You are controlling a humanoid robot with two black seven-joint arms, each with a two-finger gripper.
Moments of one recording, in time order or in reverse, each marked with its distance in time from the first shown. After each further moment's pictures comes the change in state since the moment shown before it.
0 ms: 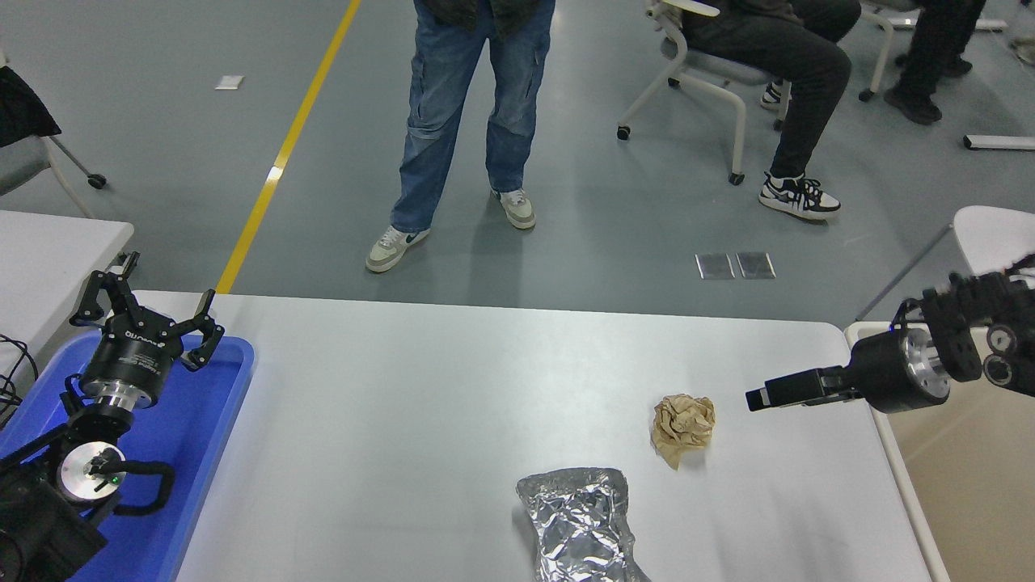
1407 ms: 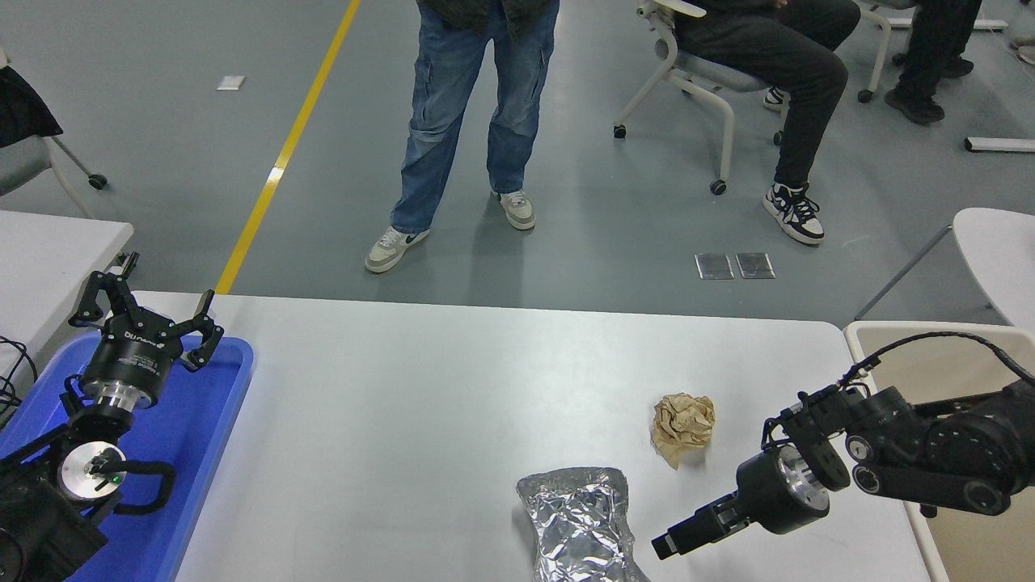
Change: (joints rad) left arm 0.000 0.000 0.000 0.000 0.000 0.000 0.000; right arm -0.255 0.371 0.059 -0.125 -0.049 -0.040 -0.044
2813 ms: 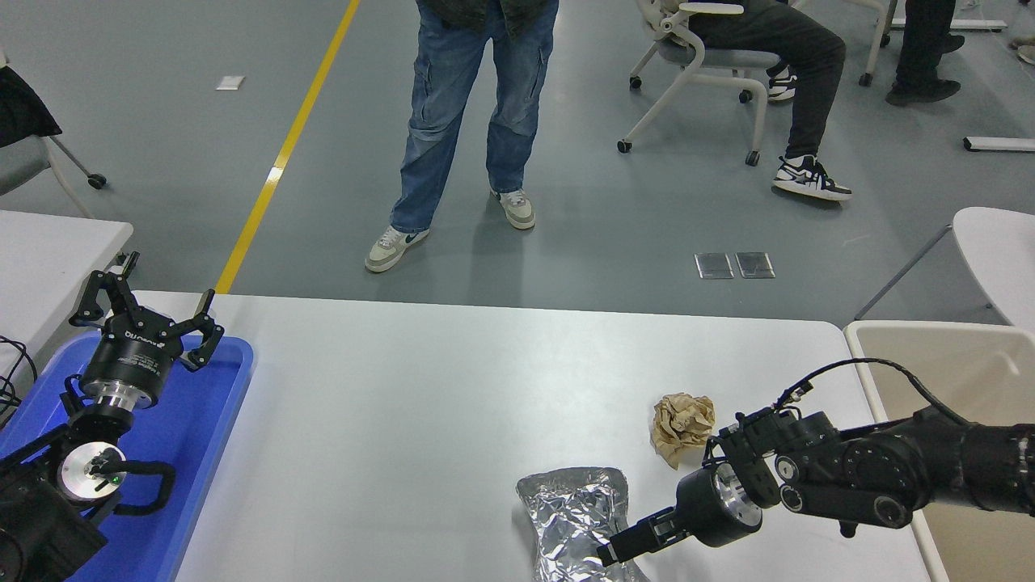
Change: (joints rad) left arm 0.000 0.000 0.000 0.000 0.000 0.000 0.000; right arm -0.082 0.166 0.019 -0.130 0.075 -0.048 -0.051
